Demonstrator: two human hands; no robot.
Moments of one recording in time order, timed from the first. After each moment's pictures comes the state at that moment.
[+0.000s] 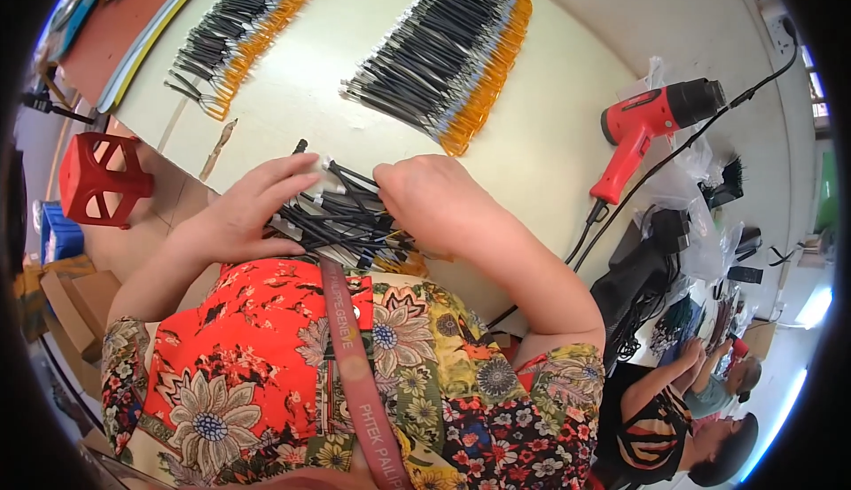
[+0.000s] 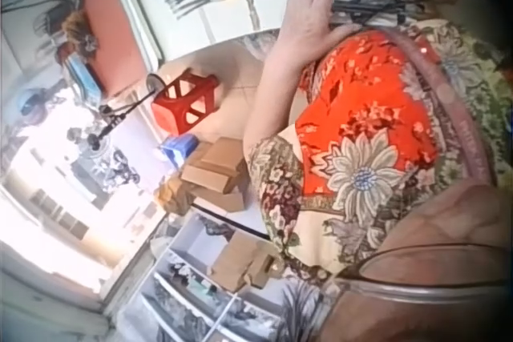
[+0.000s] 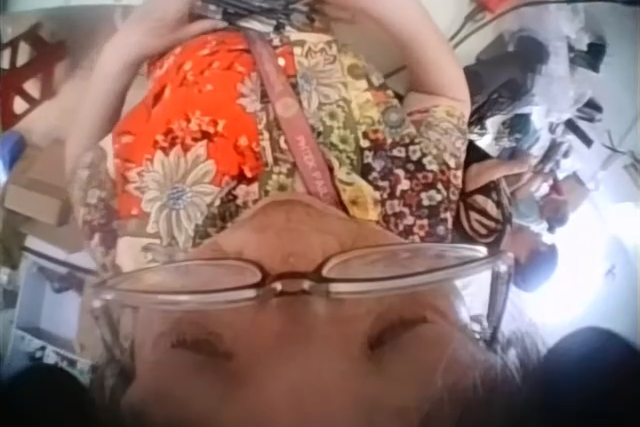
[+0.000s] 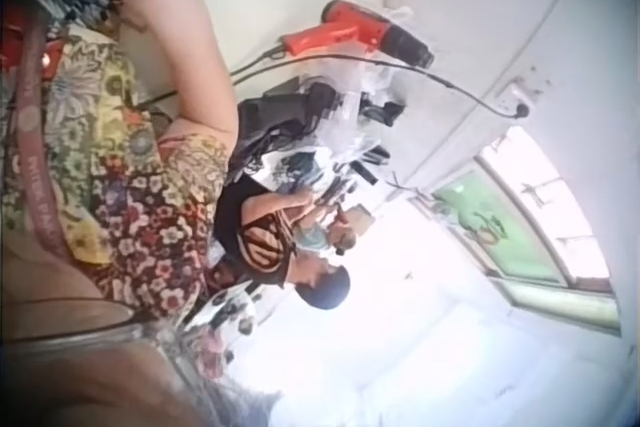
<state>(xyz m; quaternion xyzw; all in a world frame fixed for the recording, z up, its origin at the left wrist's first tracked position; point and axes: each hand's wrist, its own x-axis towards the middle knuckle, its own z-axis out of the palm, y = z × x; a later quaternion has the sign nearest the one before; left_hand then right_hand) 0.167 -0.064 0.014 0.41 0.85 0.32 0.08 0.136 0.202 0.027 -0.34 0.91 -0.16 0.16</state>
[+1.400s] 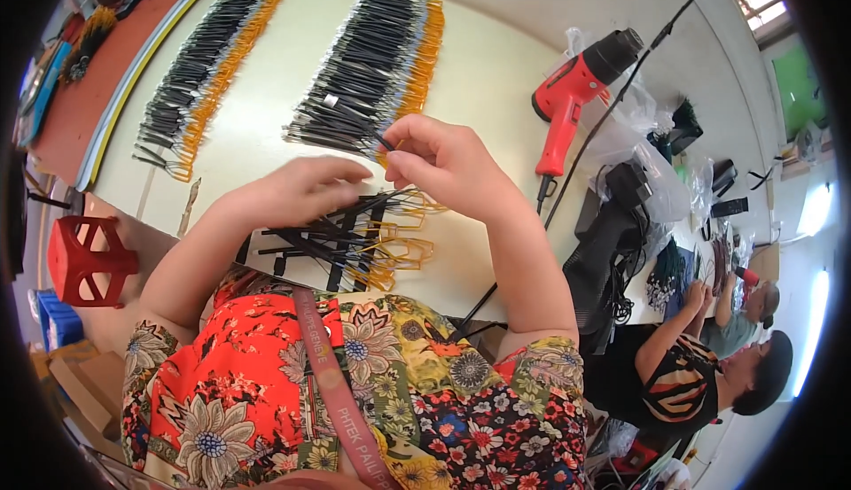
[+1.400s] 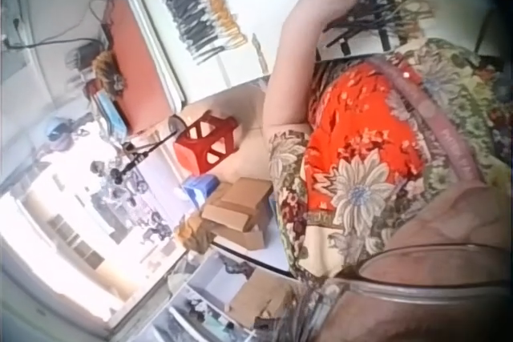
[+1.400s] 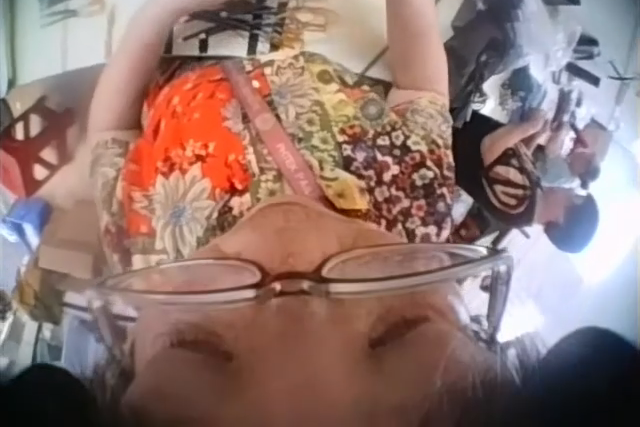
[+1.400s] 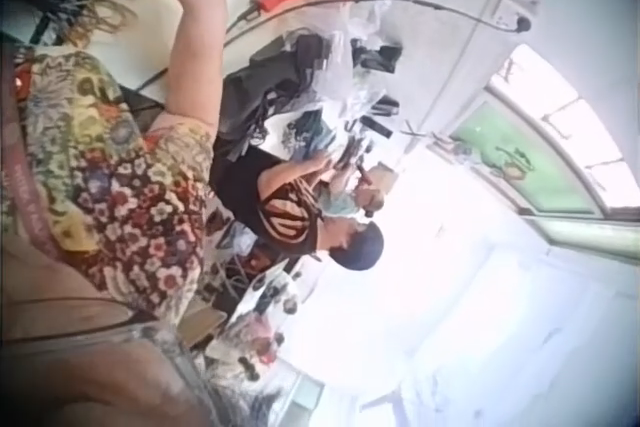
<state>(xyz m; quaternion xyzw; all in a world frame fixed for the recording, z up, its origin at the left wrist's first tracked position) 0.097 0.042 0.021 0.32 0.80 0.40 0.30 0.133 0.267 0.061 -0.12 0.78 -0.60 0.14</state>
